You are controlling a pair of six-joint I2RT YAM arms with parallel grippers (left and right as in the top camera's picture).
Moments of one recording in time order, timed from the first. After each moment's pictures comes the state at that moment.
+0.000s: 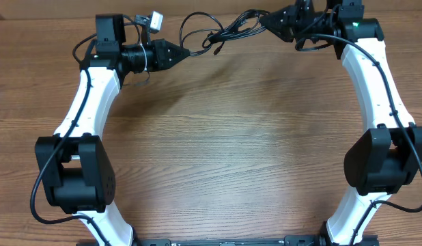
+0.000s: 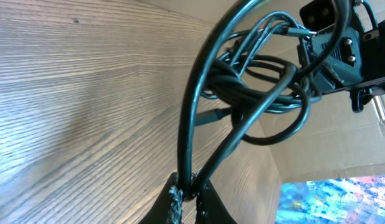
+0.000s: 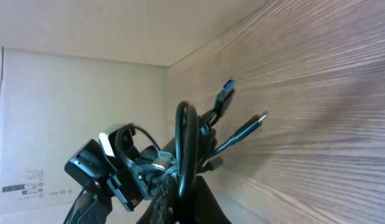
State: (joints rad) left arm 0.00 1.93 1.54 -0.40 1.05 -0.29; right arm 0.02 2.02 1.92 -0.61 -0.93 0.75
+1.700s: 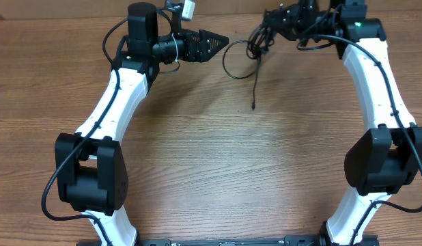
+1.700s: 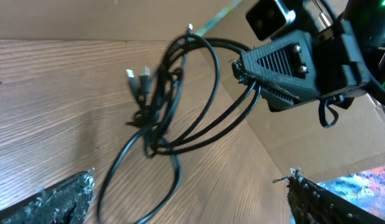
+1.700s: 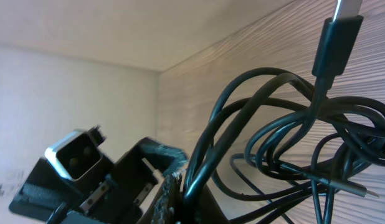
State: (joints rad) left arm -0.18 1.93 1.54 -0.05 0.96 -0.45; right arm 0.04 2.02 1.92 -0.60 -0.91 0.69
